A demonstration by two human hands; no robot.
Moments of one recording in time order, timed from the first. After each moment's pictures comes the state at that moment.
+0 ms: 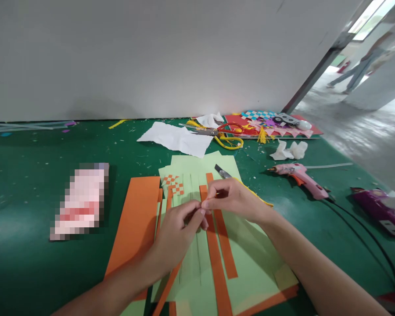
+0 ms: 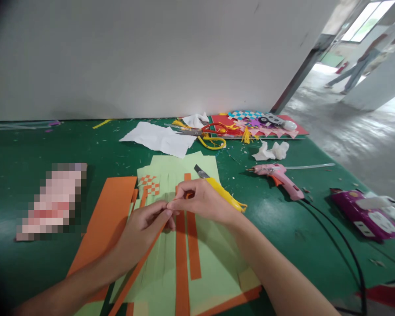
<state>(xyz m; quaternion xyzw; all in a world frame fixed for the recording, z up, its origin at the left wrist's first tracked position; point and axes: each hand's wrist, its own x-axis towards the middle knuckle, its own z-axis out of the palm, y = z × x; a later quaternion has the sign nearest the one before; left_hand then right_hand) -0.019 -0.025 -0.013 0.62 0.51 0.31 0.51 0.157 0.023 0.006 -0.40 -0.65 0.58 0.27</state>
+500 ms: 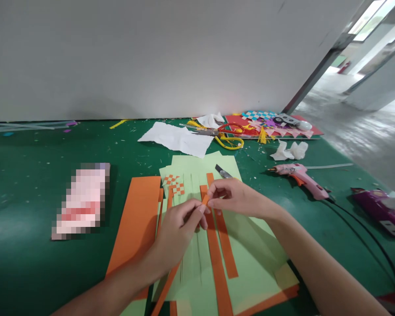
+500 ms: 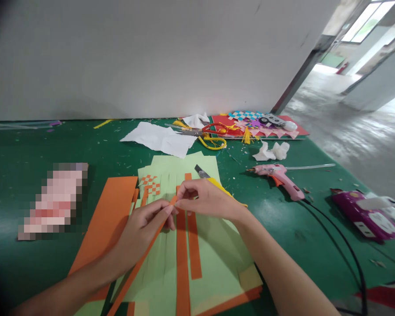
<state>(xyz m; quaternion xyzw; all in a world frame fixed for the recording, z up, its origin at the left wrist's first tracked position) -0.020 -0.025 -0.012 0.61 0.51 0.32 0.51 0.167 0.030 0.008 -0.39 -0.69 0.58 0.20</state>
